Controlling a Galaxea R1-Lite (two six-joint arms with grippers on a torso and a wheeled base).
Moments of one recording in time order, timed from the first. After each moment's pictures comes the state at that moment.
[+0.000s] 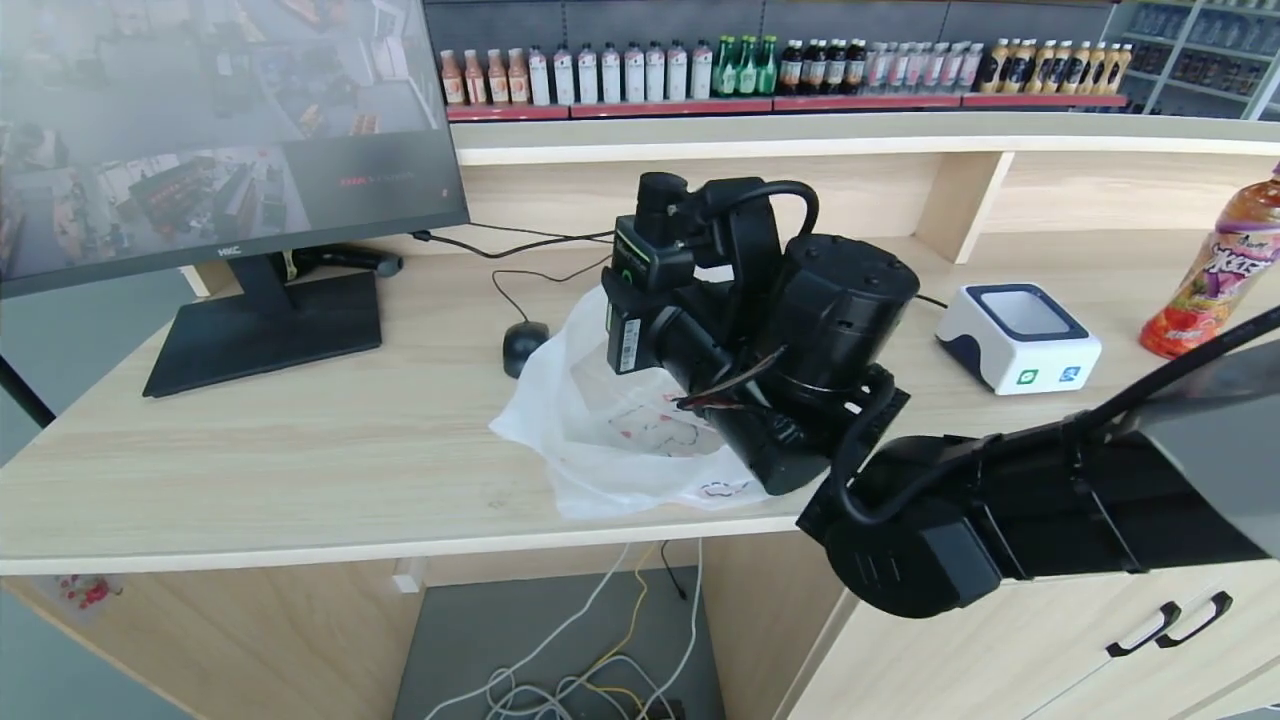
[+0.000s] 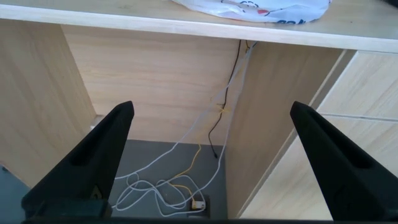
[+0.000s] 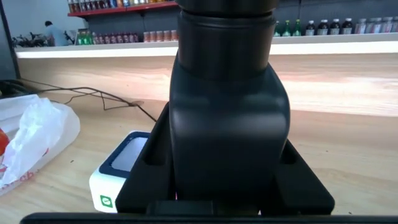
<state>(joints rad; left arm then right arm) 0.00 0.00 0.00 0.00 0.00 0.00 0.38 1.62 -0.50 -1.57 -0.05 -0.03</state>
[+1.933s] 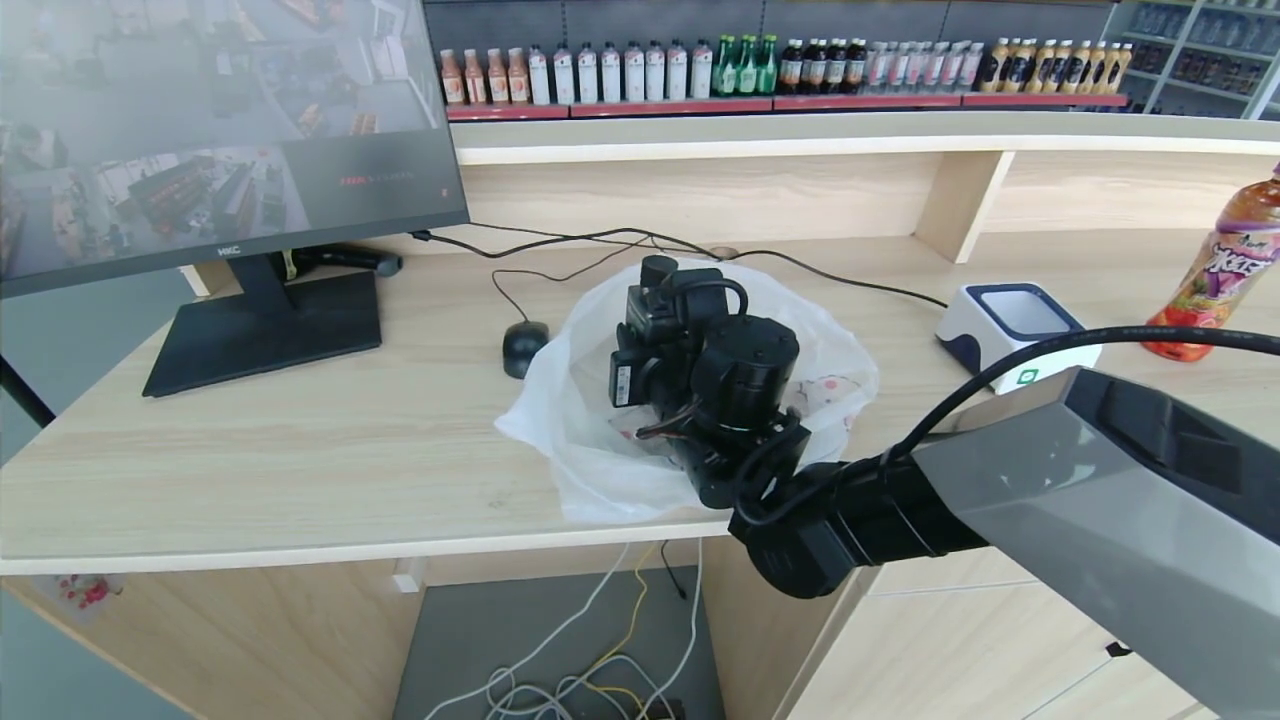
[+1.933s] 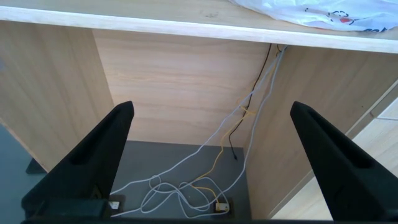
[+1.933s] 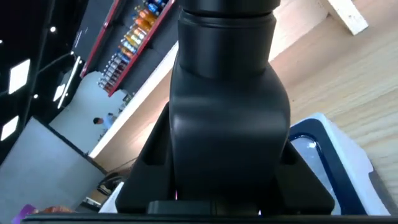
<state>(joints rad) 0.00 0.00 0.00 0.00 0.00 0.00 0.37 1.85 -0.87 -1.30 -0.21 0.77</state>
